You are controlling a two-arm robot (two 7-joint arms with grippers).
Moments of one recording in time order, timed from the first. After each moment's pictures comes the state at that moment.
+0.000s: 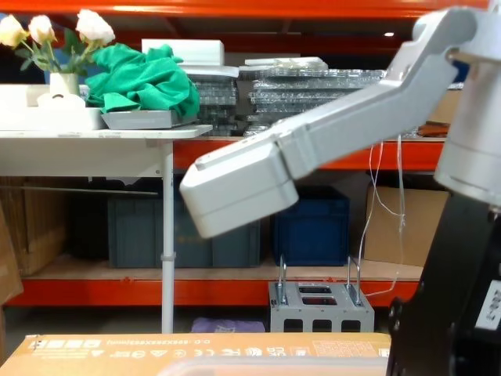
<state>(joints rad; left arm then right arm) -1.47 0.98 1.56 -0.90 0.05 0.15 -1.47 1.27 0.66 -1.46 -1.88 -0.35 -0.36 1.33</state>
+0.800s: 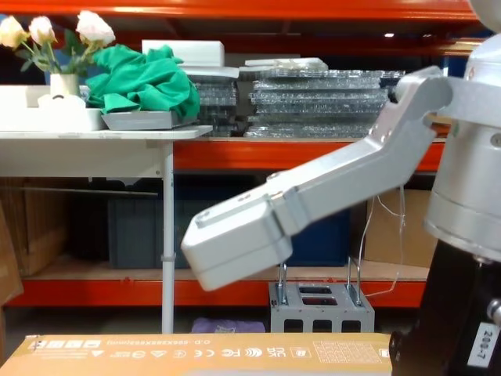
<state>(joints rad) -1.47 0.98 1.56 -0.90 0.05 0.15 -1.47 1.26 0.63 -1.51 -1.83 -0.38 -0.34 1.32</state>
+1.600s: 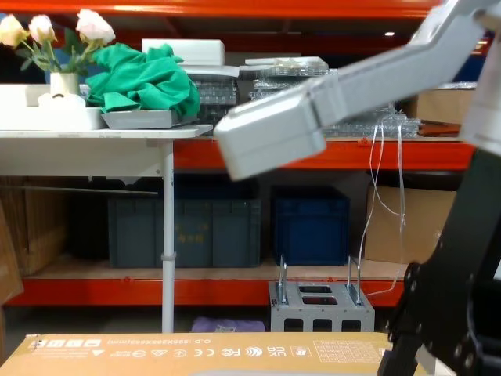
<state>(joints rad) -1.47 0.98 1.56 -0.90 0.05 0.15 -1.47 1.30 0.70 -1.44 -1.87 -0.30 -0.38 1.30</state>
